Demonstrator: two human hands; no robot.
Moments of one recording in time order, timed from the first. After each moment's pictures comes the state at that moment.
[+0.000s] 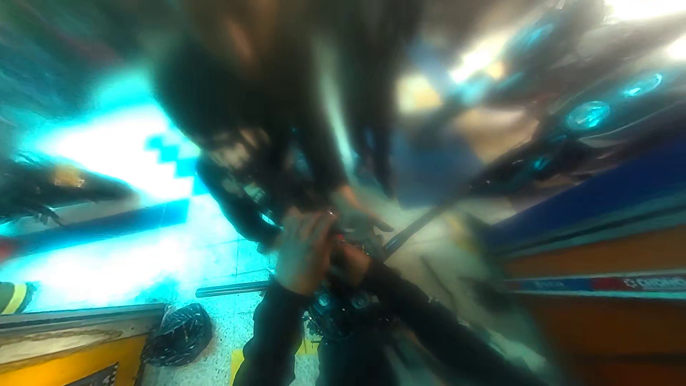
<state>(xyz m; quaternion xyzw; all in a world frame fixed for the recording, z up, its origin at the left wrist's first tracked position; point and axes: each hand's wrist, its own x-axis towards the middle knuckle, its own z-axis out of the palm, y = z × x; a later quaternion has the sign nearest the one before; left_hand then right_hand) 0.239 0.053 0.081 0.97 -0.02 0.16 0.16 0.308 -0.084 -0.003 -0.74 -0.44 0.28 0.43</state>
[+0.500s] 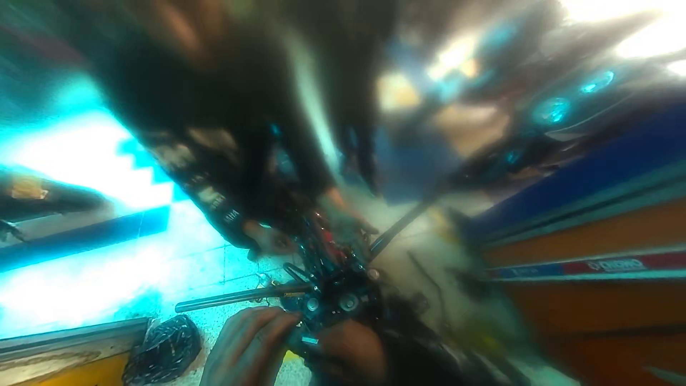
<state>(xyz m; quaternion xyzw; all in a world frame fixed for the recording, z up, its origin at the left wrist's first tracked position) 0.107 0.058 0.125 0.94 -0.06 0.15 0.30 0.205 -0.142 0.027 -0.60 -0.56 0.25 0.51</state>
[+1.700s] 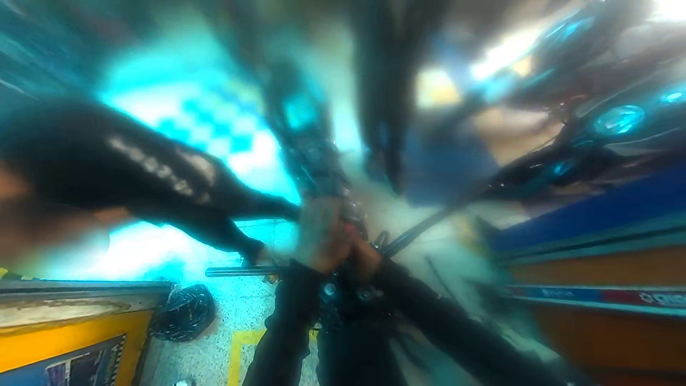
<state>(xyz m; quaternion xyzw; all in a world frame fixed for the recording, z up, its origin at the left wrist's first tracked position) 0.249 0.056 0.060 0.95 -0.01 0.20 0.23 0.299 -0.084 -0.022 -0.75 -0.42 0.26 0.44</state>
